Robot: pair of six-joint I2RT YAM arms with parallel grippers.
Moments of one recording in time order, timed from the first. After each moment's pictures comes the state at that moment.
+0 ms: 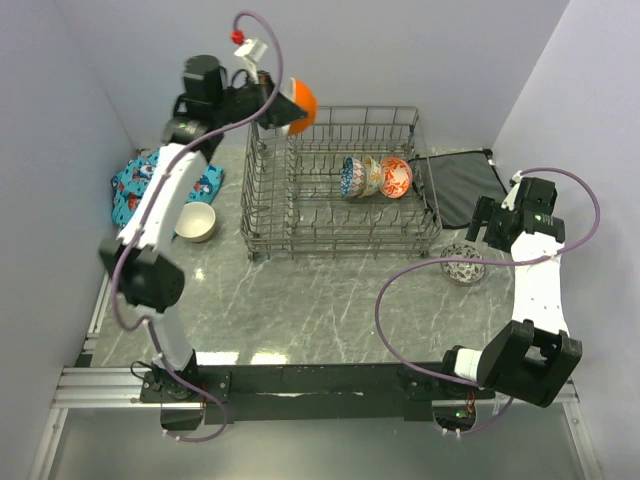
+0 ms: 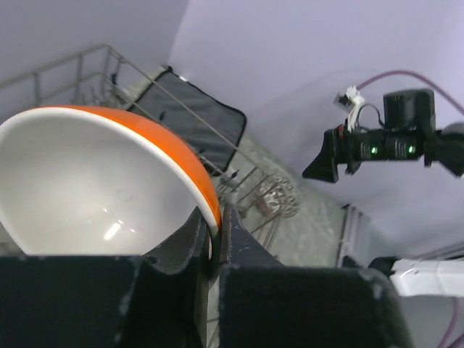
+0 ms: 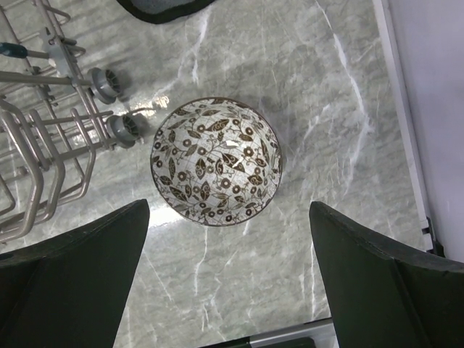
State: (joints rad) left arm -0.26 1.81 2.06 -0.32 0.85 -0.37; right arm -0.36 1.24 1.14 -0.82 -0.06 0.02
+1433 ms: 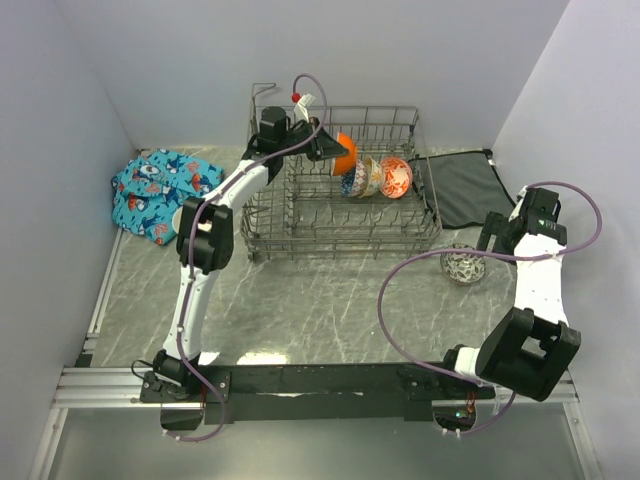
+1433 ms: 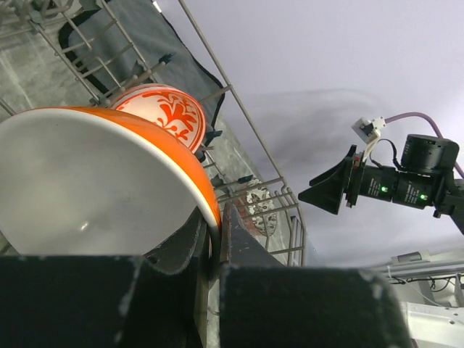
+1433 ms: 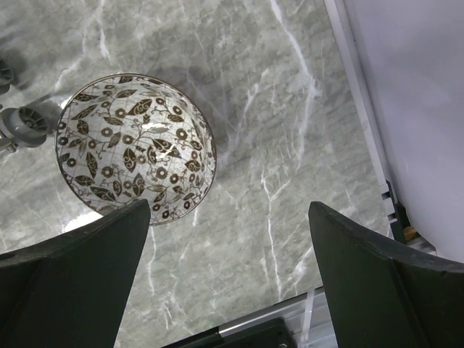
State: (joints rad) left arm -0.37 2.44 2.15 0.21 0.89 -0.88; right arm -0.44 1.28 1.07 -0.82 0.04 -0.04
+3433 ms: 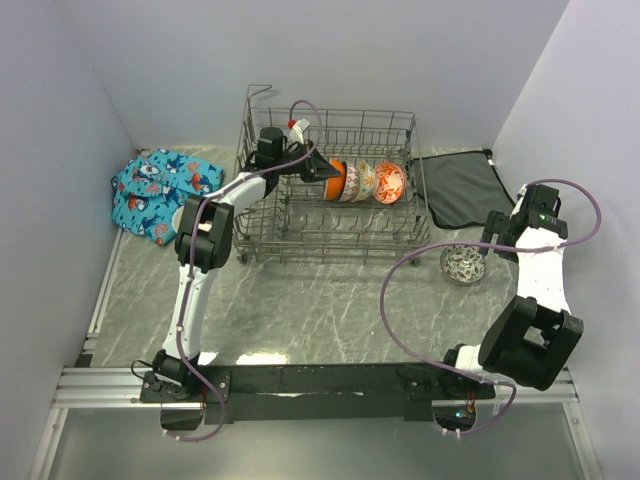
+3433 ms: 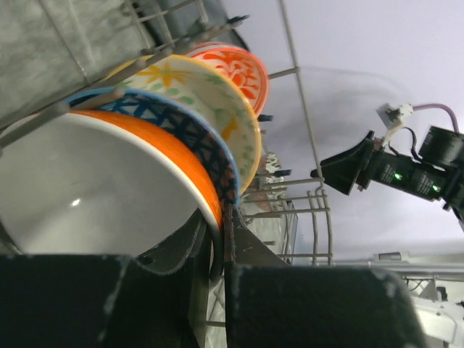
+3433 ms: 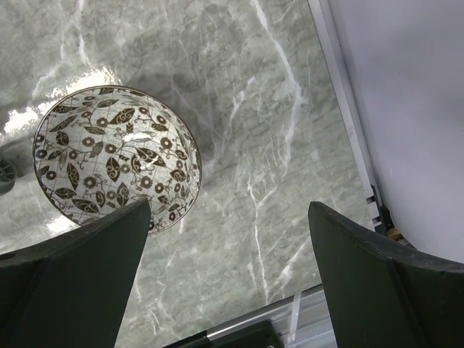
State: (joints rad) left arm -0.34 2.44 1.94 0.29 0.92 -0.94; right arm -0.45 1.33 1.10 -0.81 0.07 -0.07
